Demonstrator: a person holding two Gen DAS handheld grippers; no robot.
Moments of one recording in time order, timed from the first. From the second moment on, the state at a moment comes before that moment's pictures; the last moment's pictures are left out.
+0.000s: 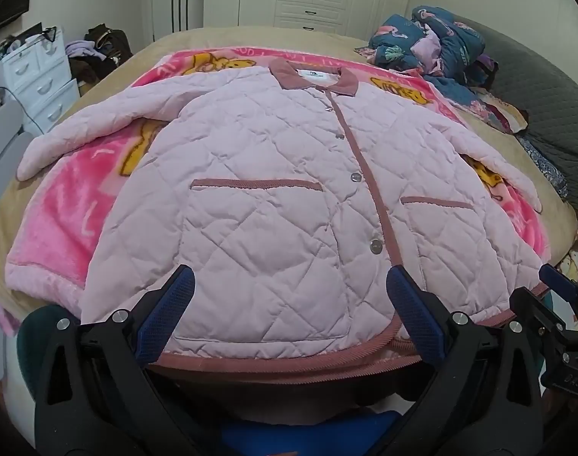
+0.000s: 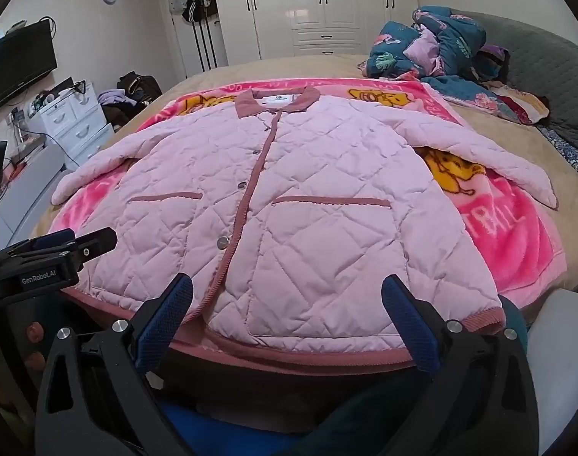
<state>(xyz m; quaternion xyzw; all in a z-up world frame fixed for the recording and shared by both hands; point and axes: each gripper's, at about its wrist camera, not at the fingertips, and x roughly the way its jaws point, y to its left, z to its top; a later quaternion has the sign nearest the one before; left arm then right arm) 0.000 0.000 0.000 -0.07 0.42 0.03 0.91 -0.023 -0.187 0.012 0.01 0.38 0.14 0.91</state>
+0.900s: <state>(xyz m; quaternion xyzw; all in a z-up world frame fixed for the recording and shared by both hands) 0.001 0.005 0.009 -0.07 0.41 0.03 0.91 -0.026 -0.182 0.010 0.01 0.38 0.14 0.92</state>
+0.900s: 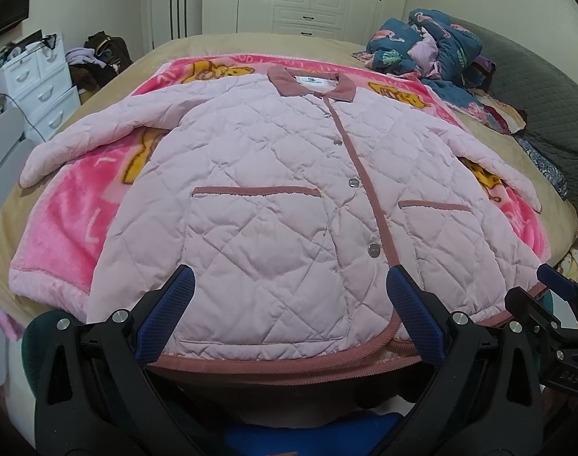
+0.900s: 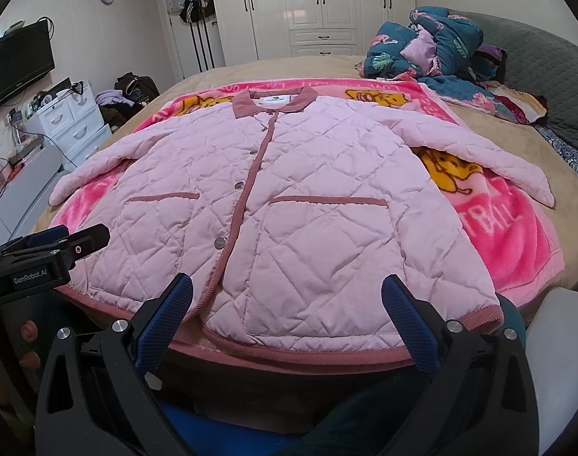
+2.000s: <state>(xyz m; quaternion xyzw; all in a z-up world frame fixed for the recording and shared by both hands) -0.001 0.003 0.011 -0.06 0.40 0.03 0.91 -0.023 -0.182 0.005 0.01 0.38 0.14 0.91</state>
